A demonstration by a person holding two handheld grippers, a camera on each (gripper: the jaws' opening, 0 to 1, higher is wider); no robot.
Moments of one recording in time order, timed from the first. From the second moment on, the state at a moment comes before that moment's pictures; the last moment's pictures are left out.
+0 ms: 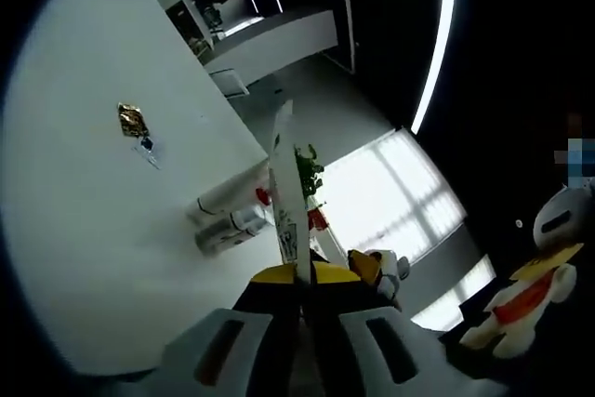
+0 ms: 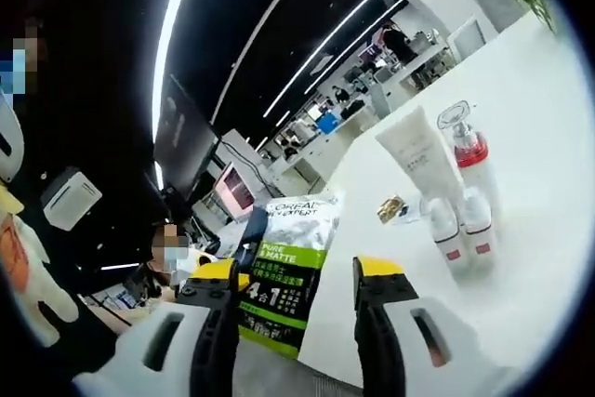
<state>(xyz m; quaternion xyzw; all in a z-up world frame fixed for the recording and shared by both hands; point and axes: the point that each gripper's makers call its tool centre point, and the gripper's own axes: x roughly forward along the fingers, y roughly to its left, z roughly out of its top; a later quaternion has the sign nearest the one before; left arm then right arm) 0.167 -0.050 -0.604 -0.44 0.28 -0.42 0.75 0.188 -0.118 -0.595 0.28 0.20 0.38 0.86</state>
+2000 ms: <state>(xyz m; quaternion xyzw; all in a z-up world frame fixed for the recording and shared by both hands) 0.265 -0.049 -0.758 -0.04 0.34 -0.33 0.88 0.201 -0.170 -0.638 0.09 0.22 0.31 0.92</state>
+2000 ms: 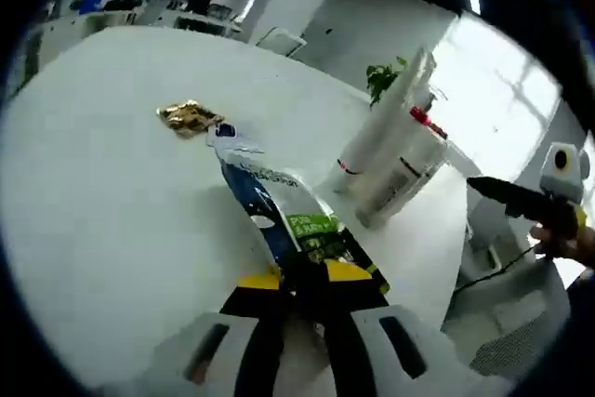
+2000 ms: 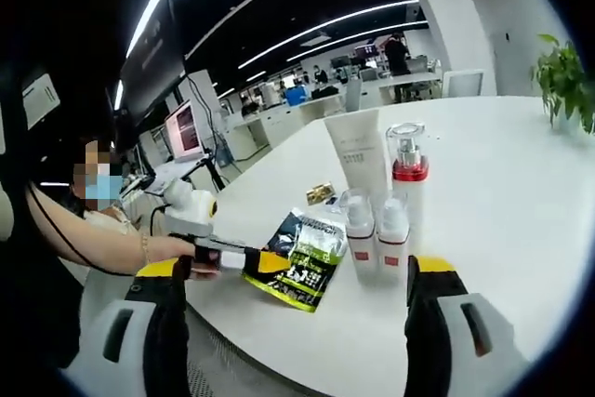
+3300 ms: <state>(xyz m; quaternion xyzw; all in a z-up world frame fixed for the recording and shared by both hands) 0.295 -0.080 -0.770 0.22 0.35 -0.45 0.79 0.198 -0.162 -0.642 0.11 0.23 0.33 0.91</state>
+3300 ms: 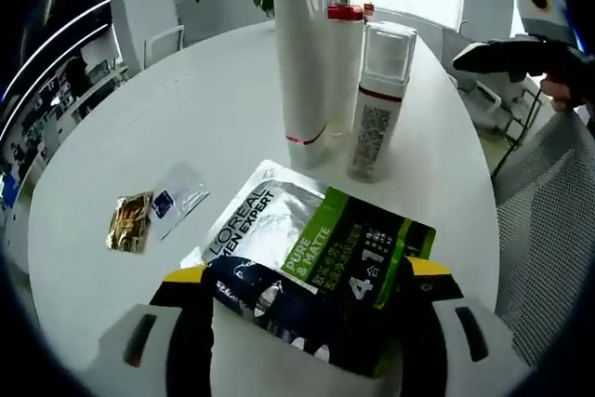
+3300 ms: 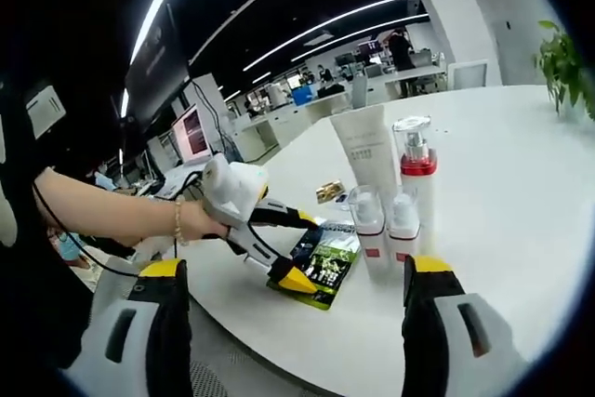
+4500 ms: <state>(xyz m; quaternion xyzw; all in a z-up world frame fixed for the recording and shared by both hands) 0.259 -0.038 -0.711 0.06 0.36 -0.35 0.86 0.180 -0.139 -0.650 0.07 0.26 0.39 0.88</state>
